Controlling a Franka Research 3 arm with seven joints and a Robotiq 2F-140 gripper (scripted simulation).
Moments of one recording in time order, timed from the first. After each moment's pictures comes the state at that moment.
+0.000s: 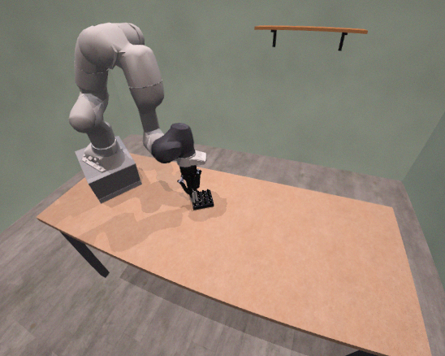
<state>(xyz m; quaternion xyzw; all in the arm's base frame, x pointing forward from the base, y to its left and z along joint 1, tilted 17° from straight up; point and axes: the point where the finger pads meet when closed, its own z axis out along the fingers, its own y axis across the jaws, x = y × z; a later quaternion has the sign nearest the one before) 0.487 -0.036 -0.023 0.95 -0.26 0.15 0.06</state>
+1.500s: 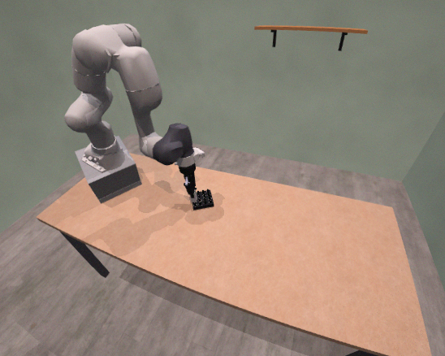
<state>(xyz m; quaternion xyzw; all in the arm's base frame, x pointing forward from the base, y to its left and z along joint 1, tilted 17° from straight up) 0.486 -0.037 -0.024 0.98 0.09 0.13 0.11</state>
